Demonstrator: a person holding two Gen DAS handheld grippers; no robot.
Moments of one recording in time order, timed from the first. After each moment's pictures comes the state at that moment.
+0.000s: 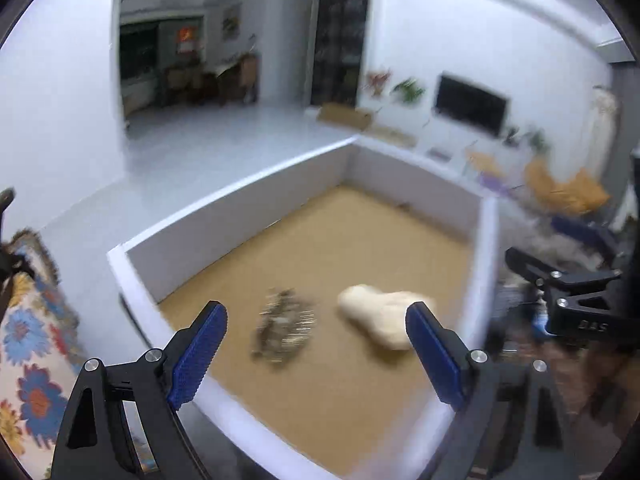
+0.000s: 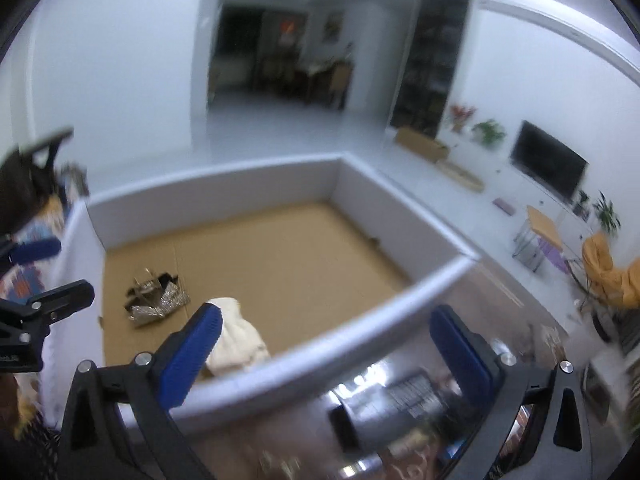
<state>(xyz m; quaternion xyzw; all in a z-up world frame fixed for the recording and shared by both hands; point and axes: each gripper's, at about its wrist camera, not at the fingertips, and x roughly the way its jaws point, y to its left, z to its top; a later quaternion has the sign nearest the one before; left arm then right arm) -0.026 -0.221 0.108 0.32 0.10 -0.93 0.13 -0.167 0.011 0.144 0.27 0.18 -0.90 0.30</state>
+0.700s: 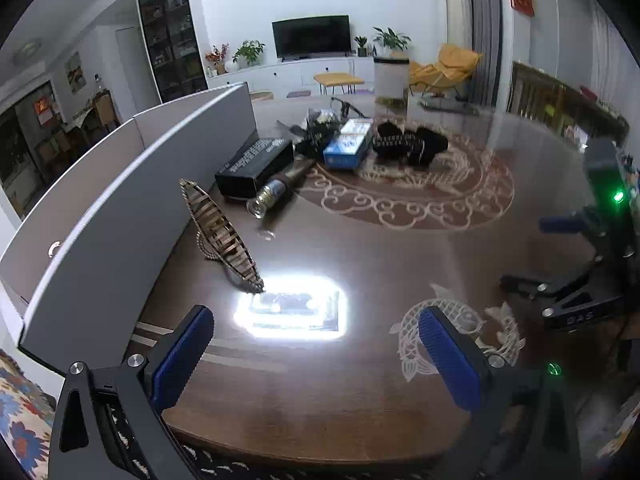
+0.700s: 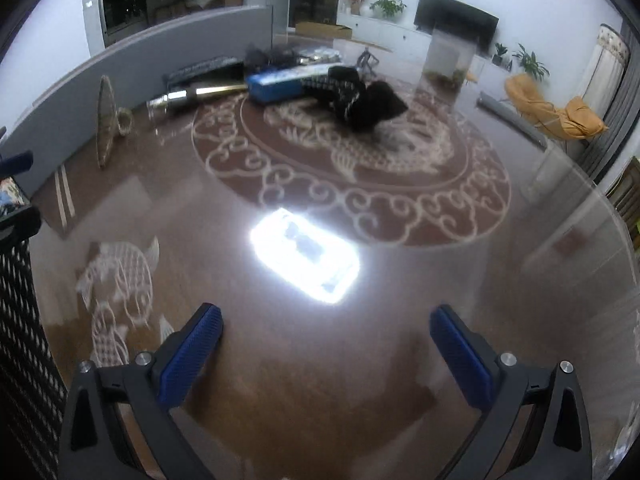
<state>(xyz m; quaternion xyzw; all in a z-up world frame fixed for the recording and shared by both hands) 0.039 0.037 0.023 0.39 -0.08 -0.91 -0.07 -0.018 0.337 -0.005 0.45 0.12 -0.87 0.14</state>
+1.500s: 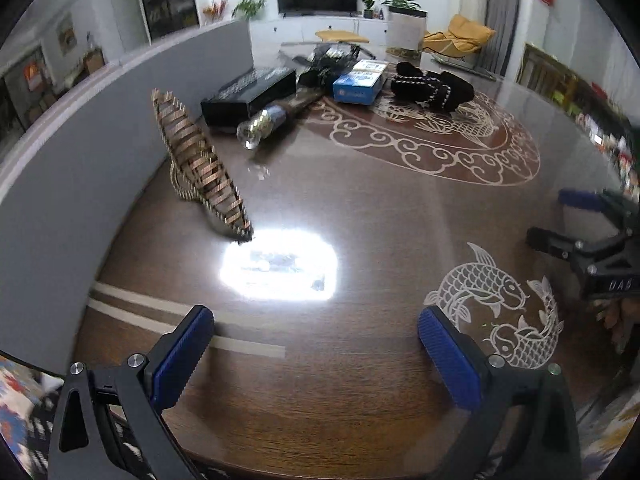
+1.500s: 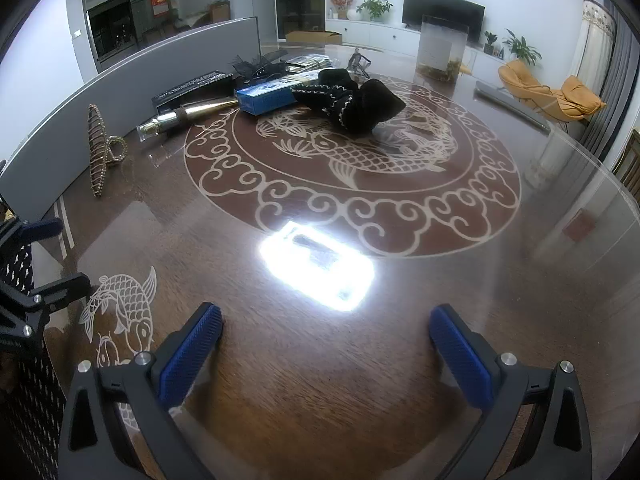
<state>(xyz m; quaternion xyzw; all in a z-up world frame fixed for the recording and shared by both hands) 0.012 0.020 -0.028 0.47 -0.04 -0.88 -0.07 -0.034 0.336 -0.006 0.45 0.08 -0.88 0.14</state>
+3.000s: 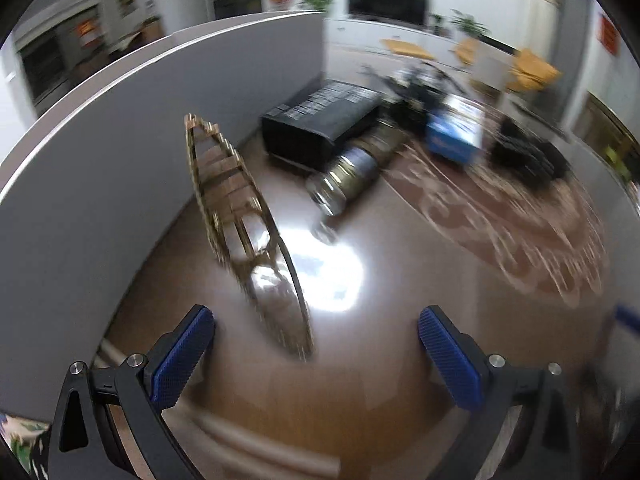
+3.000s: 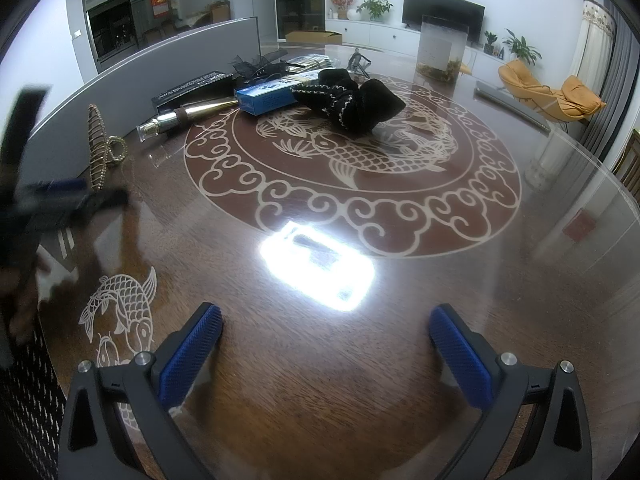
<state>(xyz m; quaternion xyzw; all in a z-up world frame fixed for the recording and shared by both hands) -0.074 0.001 -0.029 0.47 0.02 -0.88 0.04 -0.035 0.335 -0.006 0.45 0.08 -0.88 0.14</state>
